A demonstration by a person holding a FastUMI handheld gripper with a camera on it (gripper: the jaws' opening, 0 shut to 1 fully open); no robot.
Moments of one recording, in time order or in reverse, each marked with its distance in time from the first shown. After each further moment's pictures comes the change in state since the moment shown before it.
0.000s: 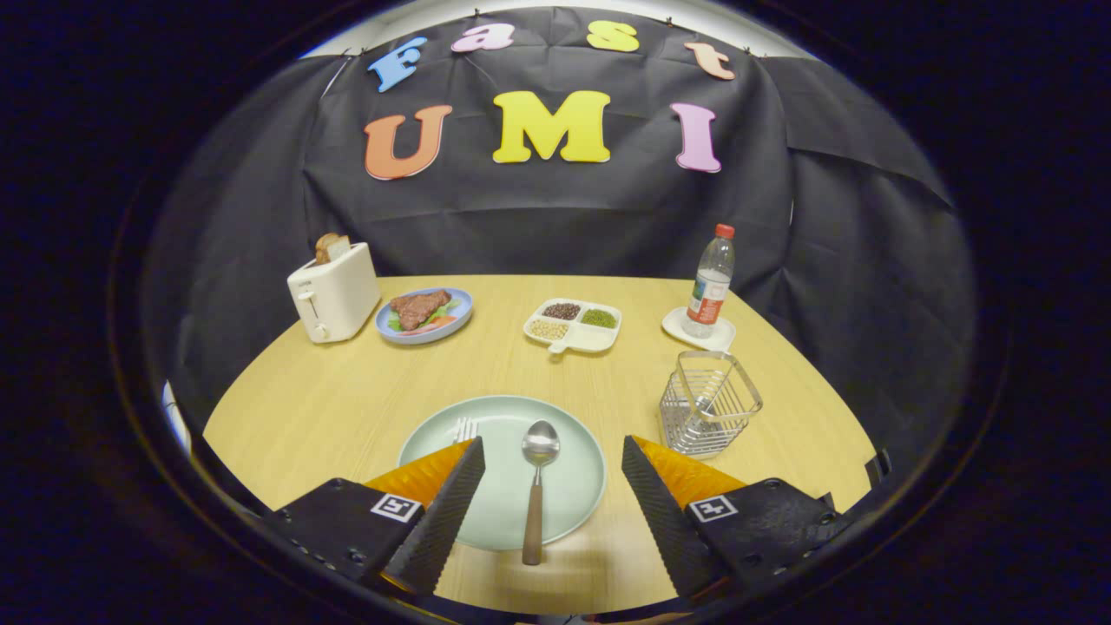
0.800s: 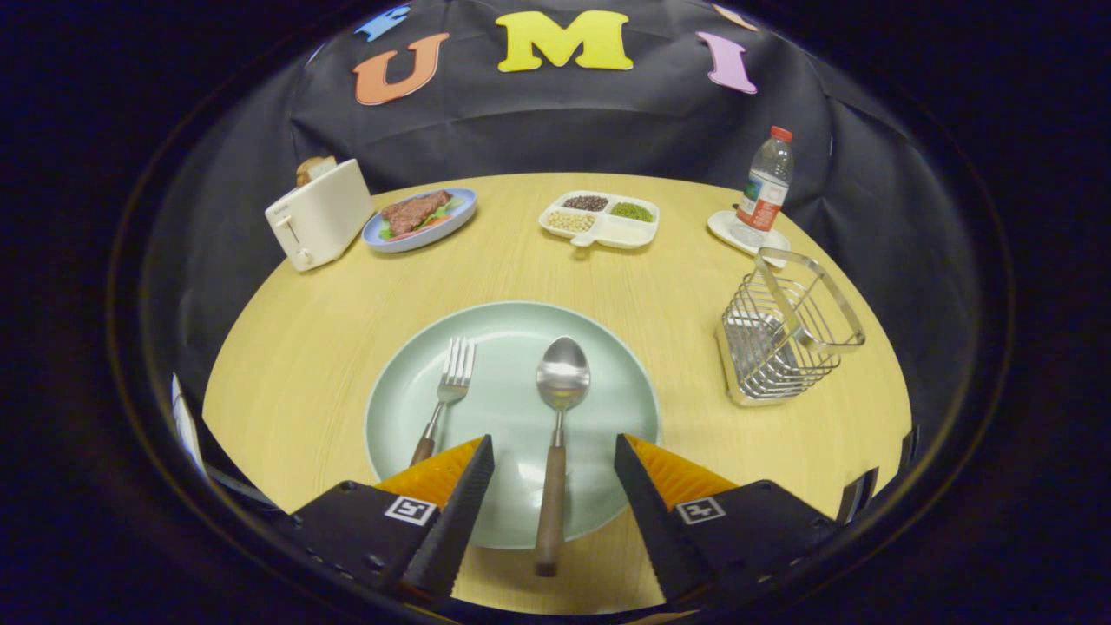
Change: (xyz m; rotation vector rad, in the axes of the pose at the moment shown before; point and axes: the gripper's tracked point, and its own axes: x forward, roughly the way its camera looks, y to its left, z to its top) arm 0.056 0.013 -0.063 -0.008 0.319 0.051
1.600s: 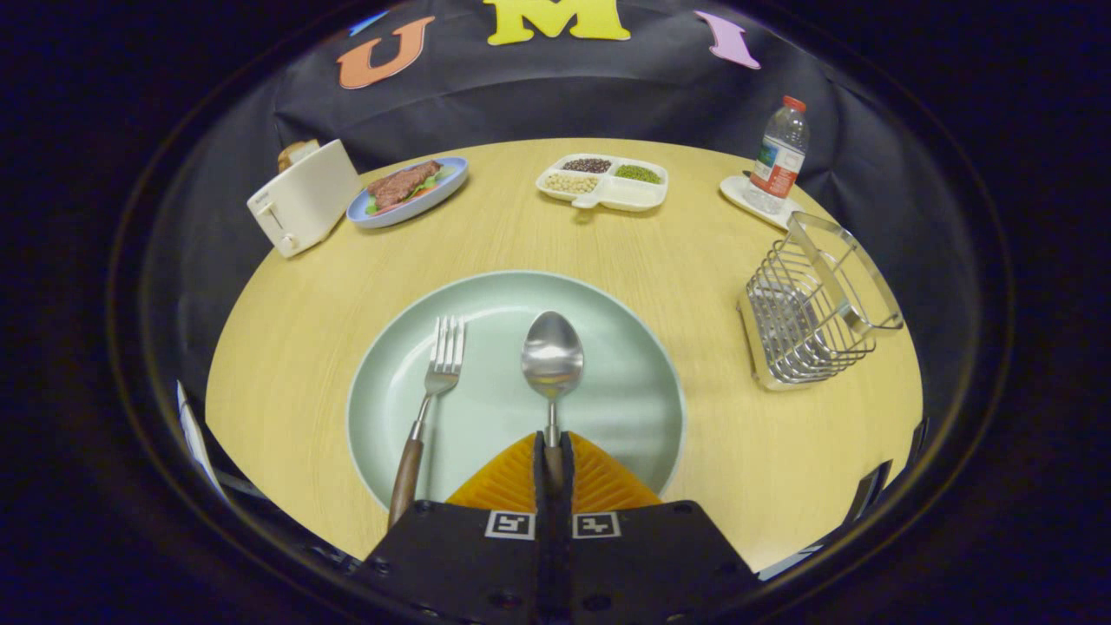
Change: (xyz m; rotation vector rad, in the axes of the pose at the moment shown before) arm 0.015 0.001 -0.007 0.024 0.099 0.009
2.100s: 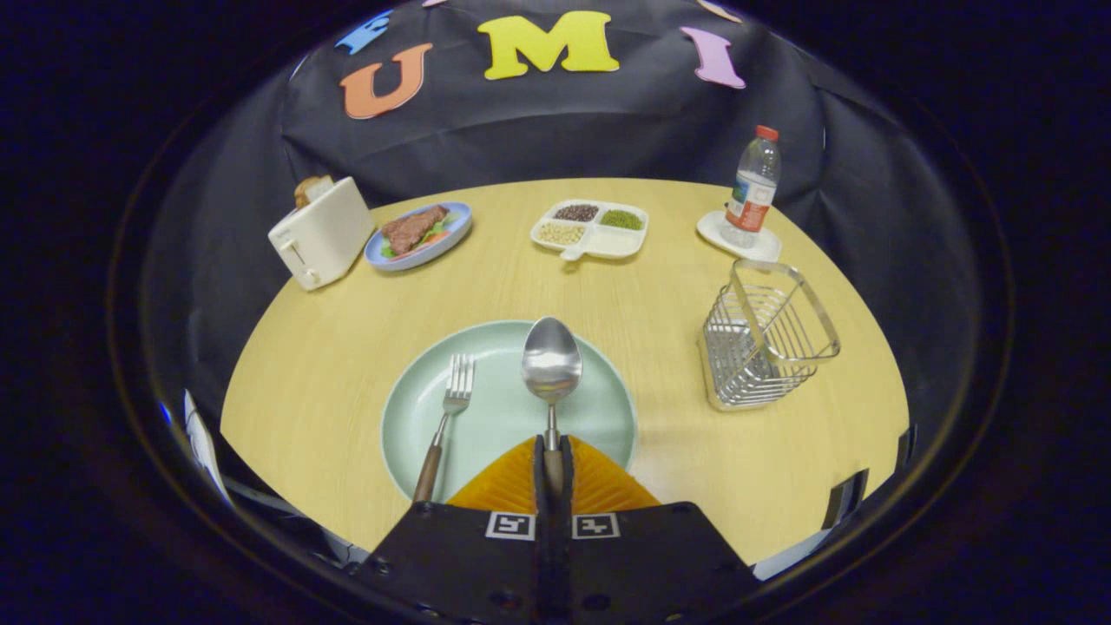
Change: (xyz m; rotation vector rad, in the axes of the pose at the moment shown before) arm -0.058 -0.016 0.028 0.027 -0.145 0.028
